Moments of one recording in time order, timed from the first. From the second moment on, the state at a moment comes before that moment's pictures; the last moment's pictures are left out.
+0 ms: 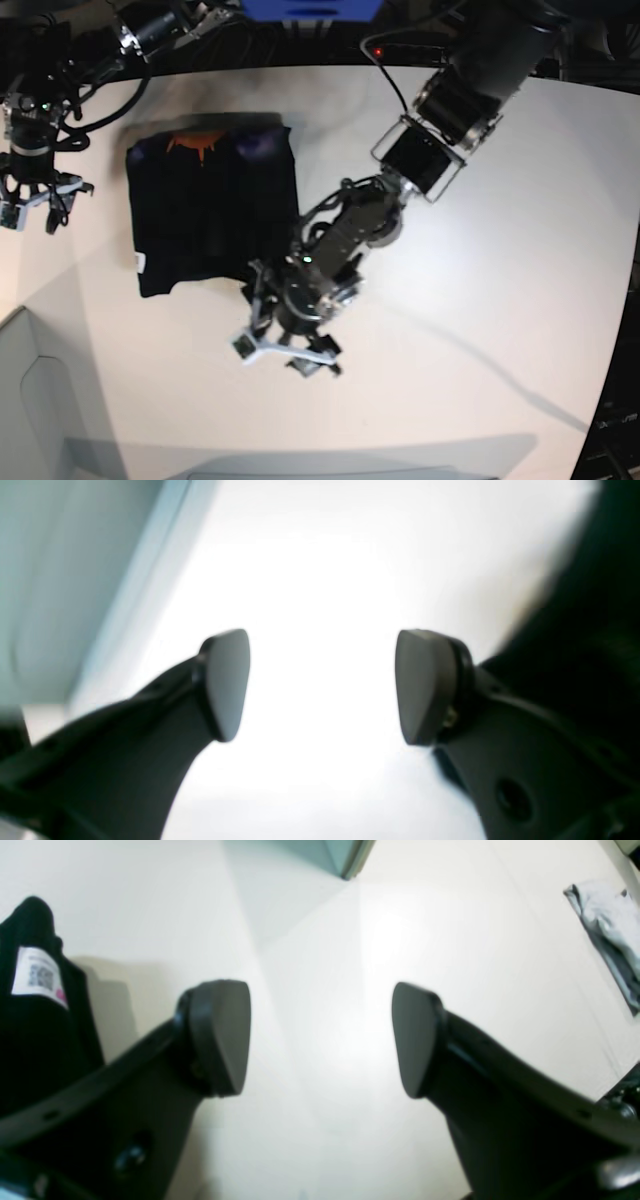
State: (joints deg) left arm -28.6 -0.6 36.8 80.6 8.7 -12.7 50.6; right arm -1.0 -10.1 55.7 115.9 -11.6 39.9 -37.8
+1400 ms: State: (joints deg) left arm -10.8 -0.6 -7.9 91.3 -23.2 -12.0 55.2; right arm -18.9 -9.9 39.1 101.0 2.9 39.9 -32.1
